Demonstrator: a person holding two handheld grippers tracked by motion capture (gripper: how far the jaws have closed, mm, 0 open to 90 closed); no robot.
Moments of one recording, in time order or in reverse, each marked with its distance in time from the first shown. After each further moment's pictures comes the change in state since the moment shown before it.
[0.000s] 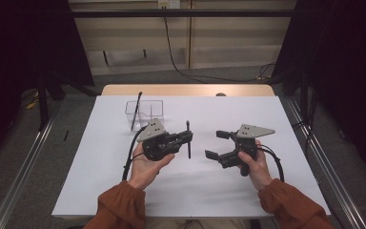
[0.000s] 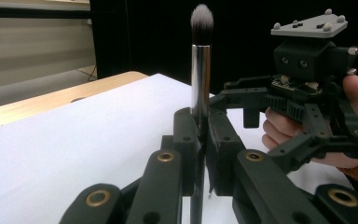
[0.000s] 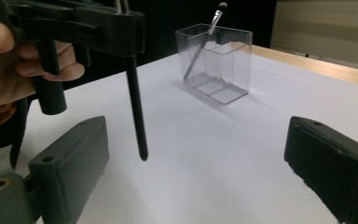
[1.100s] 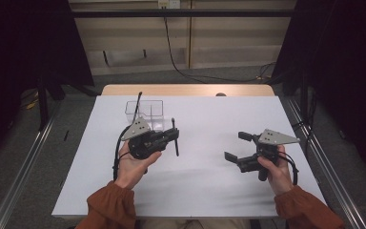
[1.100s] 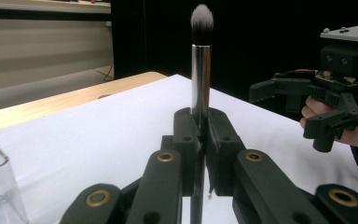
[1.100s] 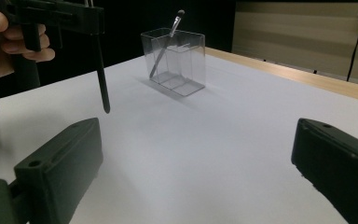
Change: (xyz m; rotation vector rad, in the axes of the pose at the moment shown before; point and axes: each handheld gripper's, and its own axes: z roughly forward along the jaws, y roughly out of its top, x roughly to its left) left arm 0.019 0.000 -0.029 -0.008 0.060 -0.016; right arm -0.004 -0.011 -0.054 -0.029 -0.144 -0.018
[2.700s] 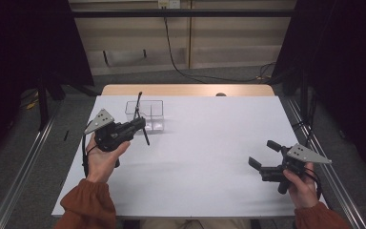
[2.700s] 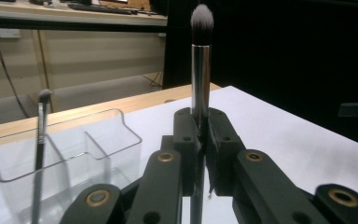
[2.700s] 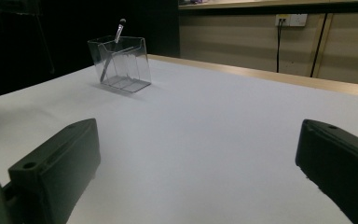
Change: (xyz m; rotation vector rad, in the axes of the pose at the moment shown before) left arm 0.051 0.010 -0.062 -0.041 0.191 -0.036; right arm -0.007 -0.033 -0.061 -0.066 -0.214 0.044
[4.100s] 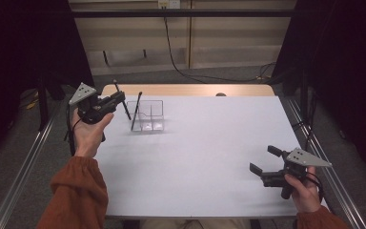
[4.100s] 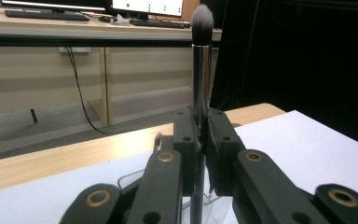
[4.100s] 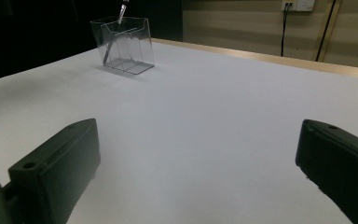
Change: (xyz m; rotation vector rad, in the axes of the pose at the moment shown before) left arm 0.064 0.043 0.007 -0.043 0.188 -0.004; right arm 0.002 -0.008 -0.007 0.052 0.010 -0.007
